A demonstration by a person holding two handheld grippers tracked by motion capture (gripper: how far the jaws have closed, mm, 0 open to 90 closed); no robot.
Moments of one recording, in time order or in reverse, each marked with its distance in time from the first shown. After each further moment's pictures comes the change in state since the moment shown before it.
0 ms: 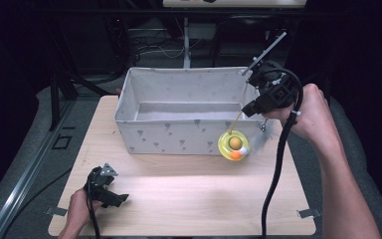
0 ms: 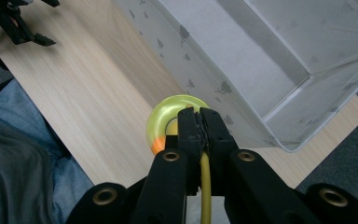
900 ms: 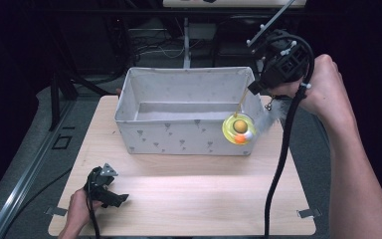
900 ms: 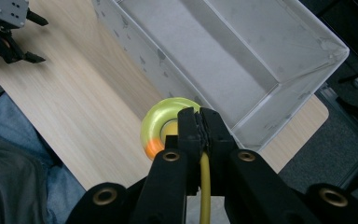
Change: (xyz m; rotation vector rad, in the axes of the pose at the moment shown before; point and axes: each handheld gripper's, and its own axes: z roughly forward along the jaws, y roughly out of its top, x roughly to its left) left arm 0.000 0.000 -0.001 0.000 -0.001 0.002; right arm -0.012 0.027 -0.040 -0.010 -0.059 0.017
